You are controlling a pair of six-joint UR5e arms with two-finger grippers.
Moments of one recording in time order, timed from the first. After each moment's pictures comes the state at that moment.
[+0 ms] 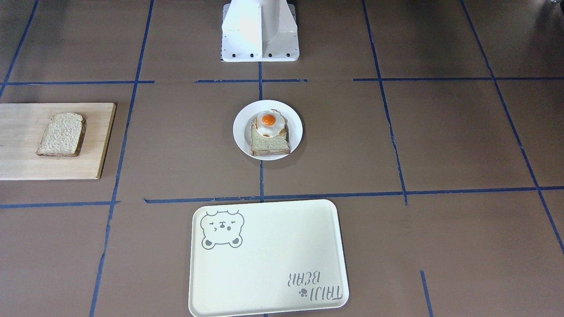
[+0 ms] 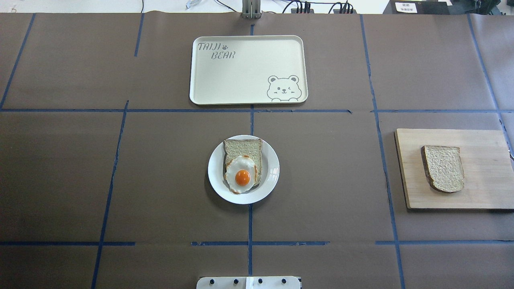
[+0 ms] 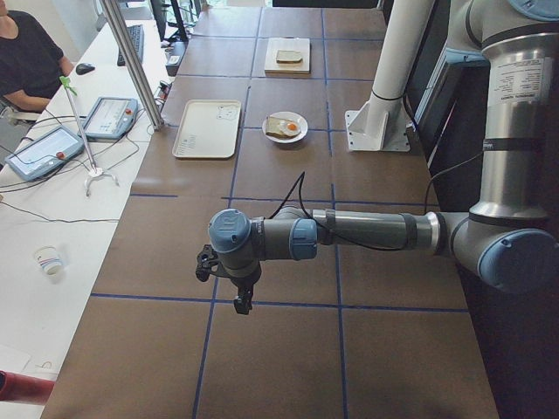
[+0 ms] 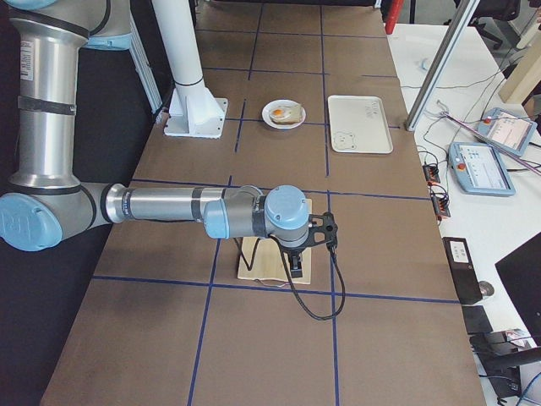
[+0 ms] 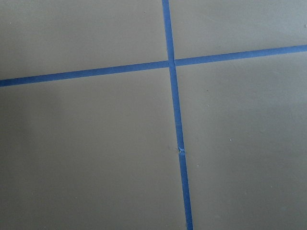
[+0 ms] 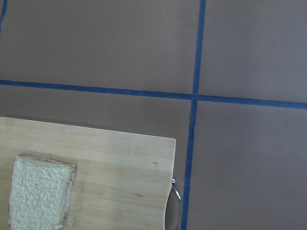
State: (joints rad) left arm -1.56 -1.53 -1.64 -1.49 -2.37 0.15; right arm 1.56 -1.71 1.77 -1.42 2.52 0.10
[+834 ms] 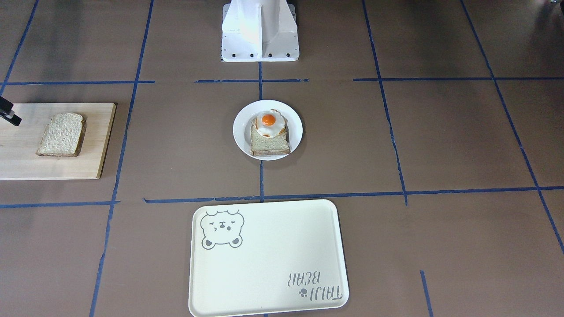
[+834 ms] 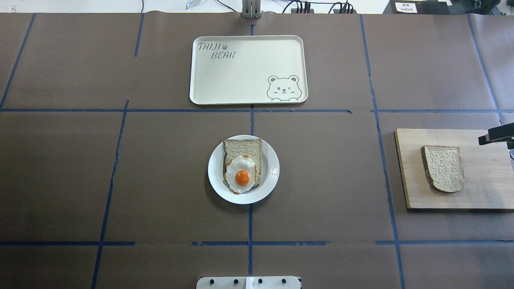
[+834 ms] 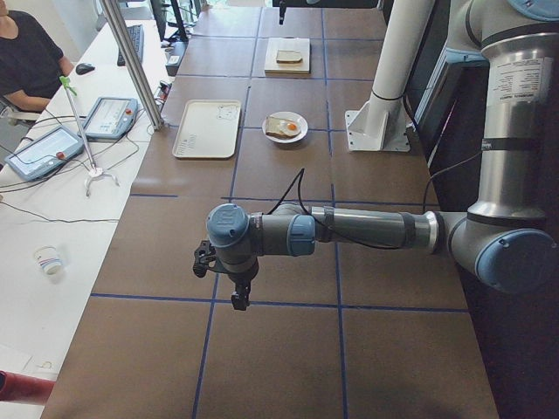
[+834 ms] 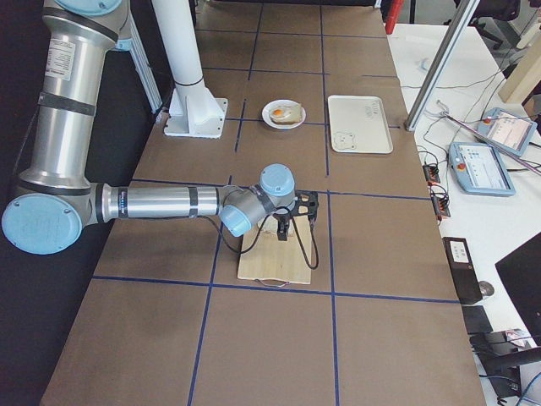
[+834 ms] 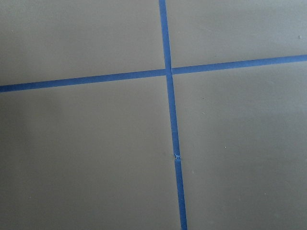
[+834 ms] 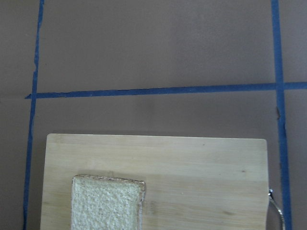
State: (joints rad) left arm -1.56 -1.55 -1.65 -1.49 -2.37 0.12; right arm 1.14 -1.78 1.76 -0.91 2.34 0.82
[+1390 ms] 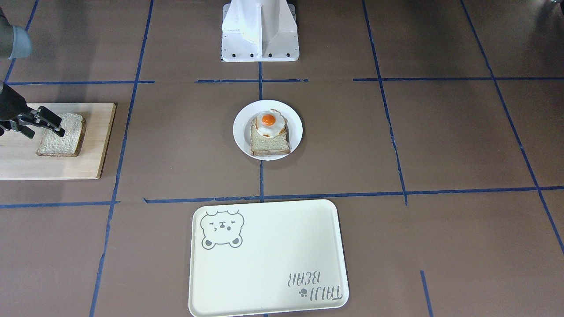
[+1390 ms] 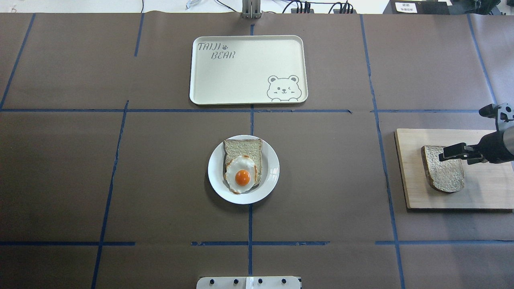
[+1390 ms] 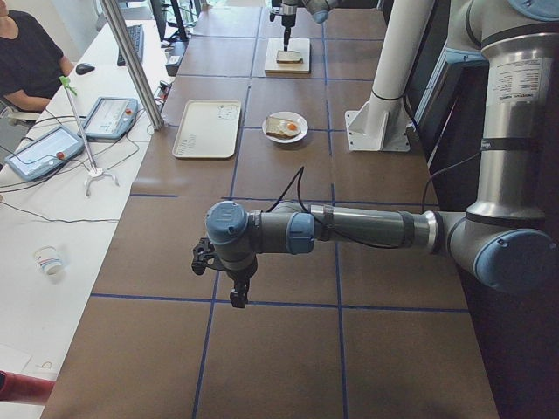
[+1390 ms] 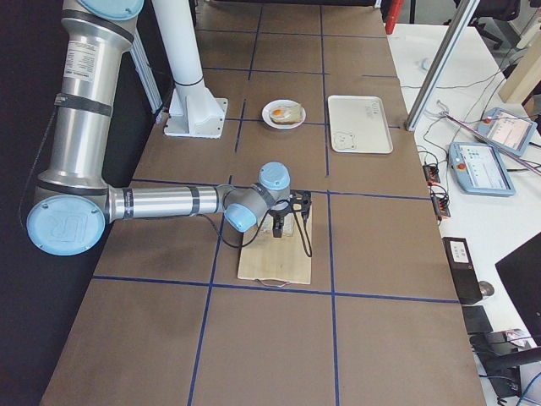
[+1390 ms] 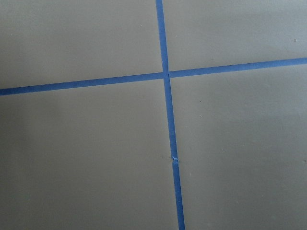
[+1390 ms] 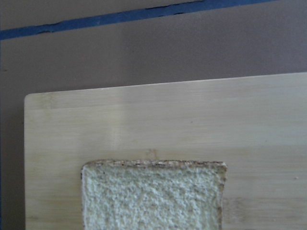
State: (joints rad) left arm -1.56 -1.55 -1.65 -1.49 -2.37 0.12; right arm 0.94 -1.73 1.66 -0.77 2.19 1.00
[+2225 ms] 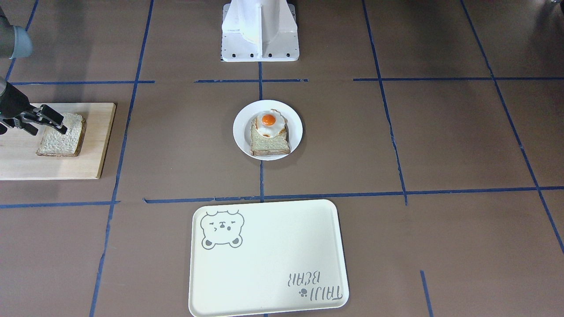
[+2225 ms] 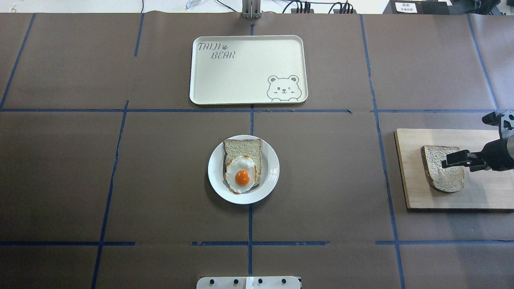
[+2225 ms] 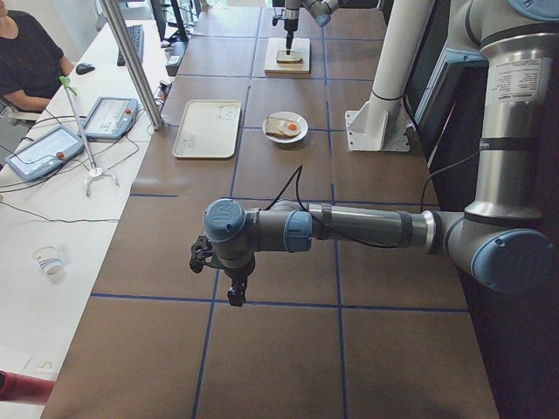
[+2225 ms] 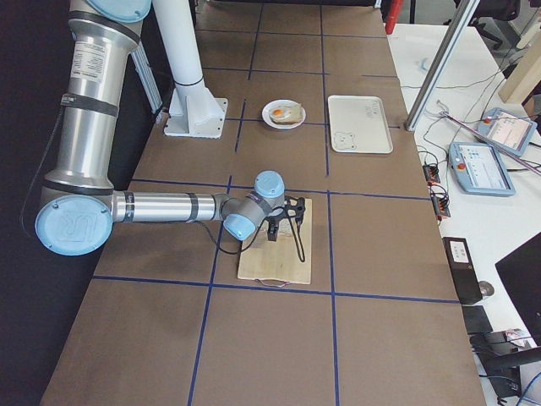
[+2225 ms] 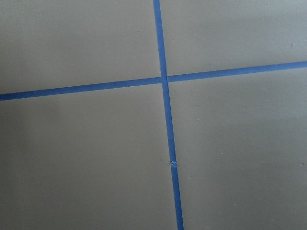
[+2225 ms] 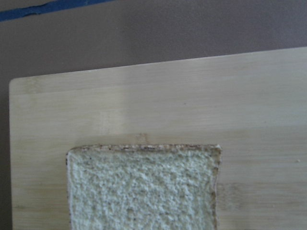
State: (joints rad) left arm -1.56 -1.56 -1.65 -1.49 -2.37 0.12; right arm 0.93 -1.78 1.67 -0.73 2.20 1.02
